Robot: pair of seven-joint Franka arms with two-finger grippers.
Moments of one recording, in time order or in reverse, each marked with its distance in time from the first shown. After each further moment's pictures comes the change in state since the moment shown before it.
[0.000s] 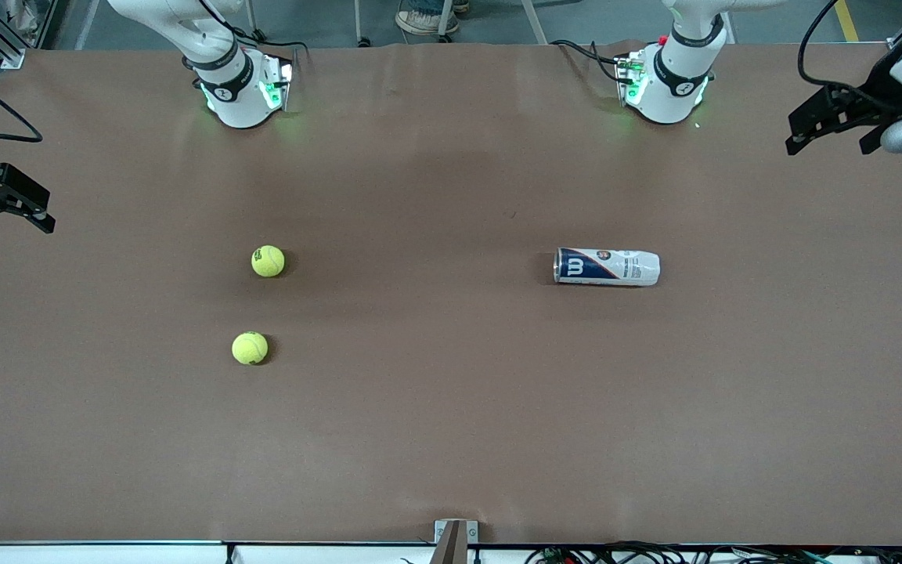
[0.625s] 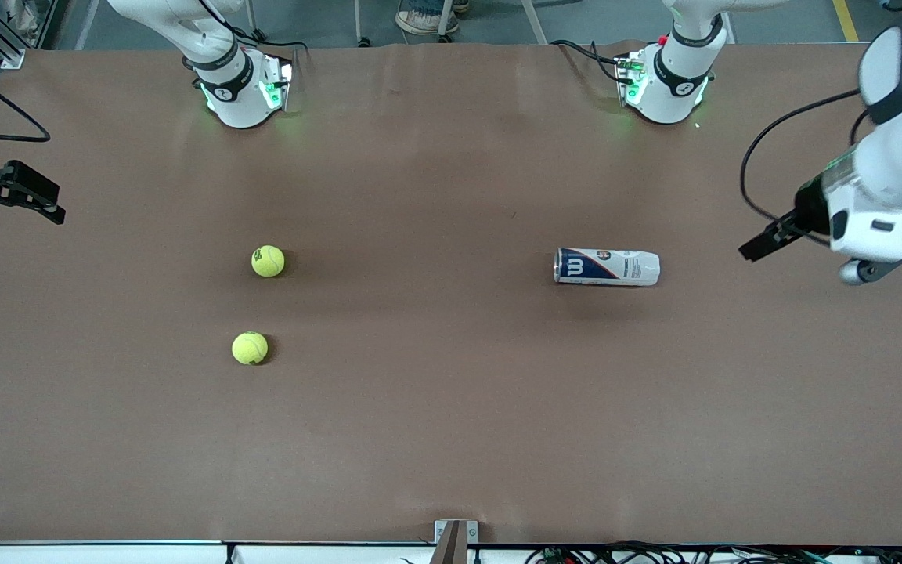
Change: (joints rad) left arm -0.022 0.195 -0.018 -0.130 0.053 0.271 -0.648; right arm 0.003 0.006 0.003 -0.015 -0.003 -0.073 0.034
